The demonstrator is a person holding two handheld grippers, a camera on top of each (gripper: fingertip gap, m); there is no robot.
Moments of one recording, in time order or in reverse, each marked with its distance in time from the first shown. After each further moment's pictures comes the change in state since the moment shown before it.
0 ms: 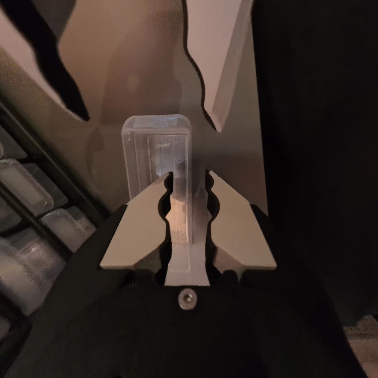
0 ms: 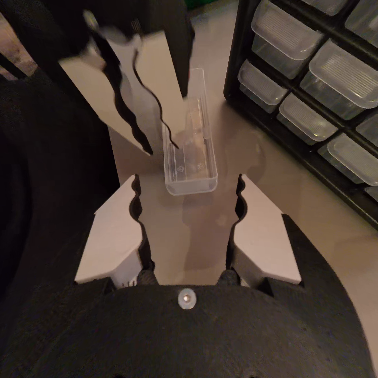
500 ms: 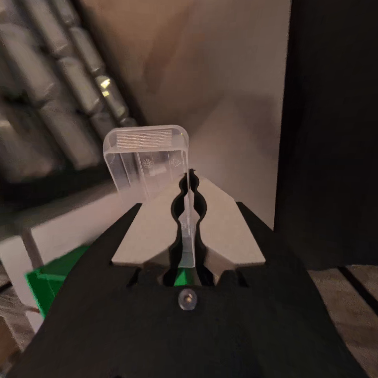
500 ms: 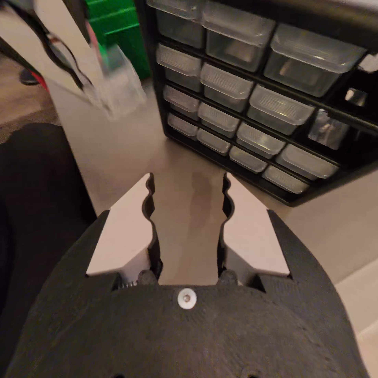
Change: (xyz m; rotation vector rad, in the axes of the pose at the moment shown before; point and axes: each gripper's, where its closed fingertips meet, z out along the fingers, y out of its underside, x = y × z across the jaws) left arm -0.026 0.048 -0.102 -0.034 -0.158 -0.080; right arm 0.056 -0.030 -0.069 0.188 0.233 0.107
